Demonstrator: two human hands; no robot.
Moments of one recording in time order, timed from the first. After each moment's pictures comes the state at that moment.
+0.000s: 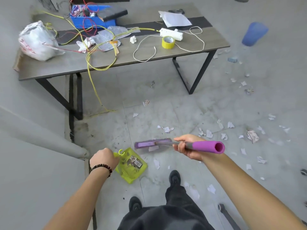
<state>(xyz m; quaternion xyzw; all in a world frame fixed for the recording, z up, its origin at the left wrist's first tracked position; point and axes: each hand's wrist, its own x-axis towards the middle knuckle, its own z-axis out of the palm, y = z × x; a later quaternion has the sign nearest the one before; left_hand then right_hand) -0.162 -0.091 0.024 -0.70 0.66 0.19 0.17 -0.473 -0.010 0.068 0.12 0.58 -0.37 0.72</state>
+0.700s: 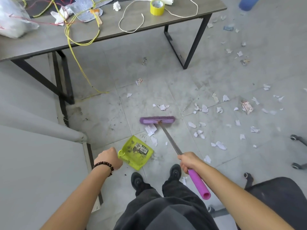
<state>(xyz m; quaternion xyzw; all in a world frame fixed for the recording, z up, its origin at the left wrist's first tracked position) -0.157 -0.023 0.002 -0.60 0.71 0.23 0.29 -0.422 0.126 -0.027 0.04 0.78 -0.16 0.60</state>
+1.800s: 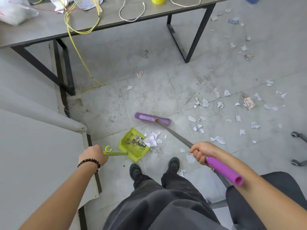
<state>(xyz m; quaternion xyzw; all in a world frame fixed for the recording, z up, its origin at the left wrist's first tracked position) -0.108 -0.002 -0.021 -0.64 0.69 0.18 0.29 -0.473 0.157 0.028 0.11 0.71 -0.18 0.68</state>
